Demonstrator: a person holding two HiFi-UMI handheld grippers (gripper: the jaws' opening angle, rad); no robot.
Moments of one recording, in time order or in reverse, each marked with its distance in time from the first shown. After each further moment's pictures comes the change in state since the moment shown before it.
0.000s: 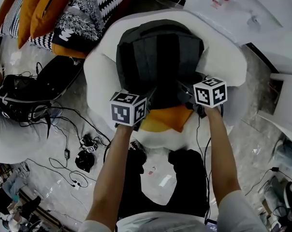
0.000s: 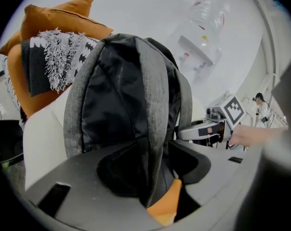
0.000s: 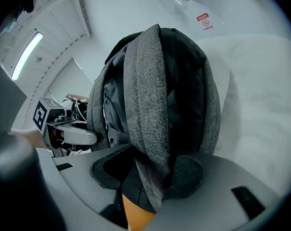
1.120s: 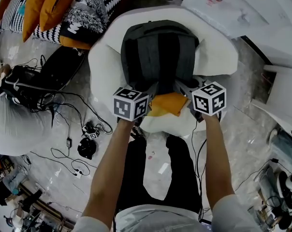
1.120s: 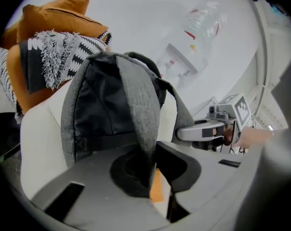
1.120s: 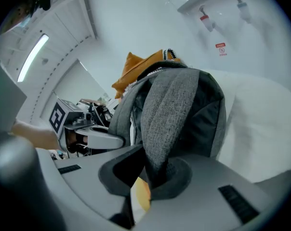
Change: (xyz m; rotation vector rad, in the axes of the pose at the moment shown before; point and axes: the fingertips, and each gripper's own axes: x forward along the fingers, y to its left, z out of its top) left arm -0.050 -0.054 0.006 -0.042 0.036 -0.144; right arm -0.067 0.091 0.010 -0.012 0.005 0.044
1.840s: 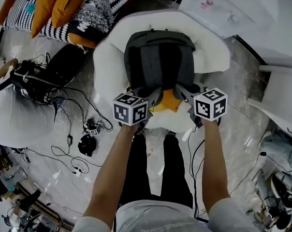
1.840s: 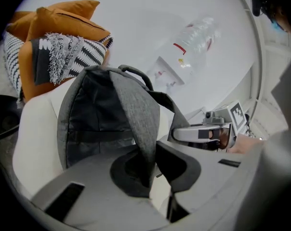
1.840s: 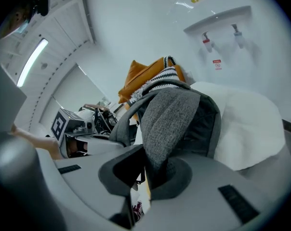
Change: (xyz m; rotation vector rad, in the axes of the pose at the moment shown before) left arm -0.049 -0.064 -0.002 -0.089 -0.066 -0.098; right arm -0.062 0.050 0.004 0.040 -0.029 -0.015
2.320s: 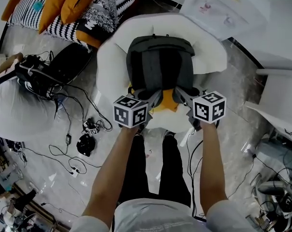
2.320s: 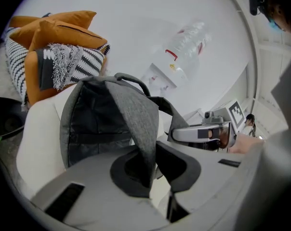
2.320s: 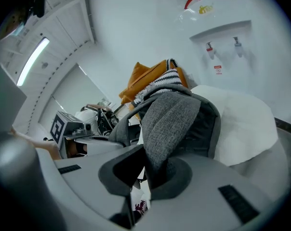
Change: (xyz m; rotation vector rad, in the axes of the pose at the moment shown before) left arm -0.029 -0.024 -0.005 0.029 -0.041 -0.004; right arm -0.022 0.030 -0.004 0.002 -0.005 -0.011
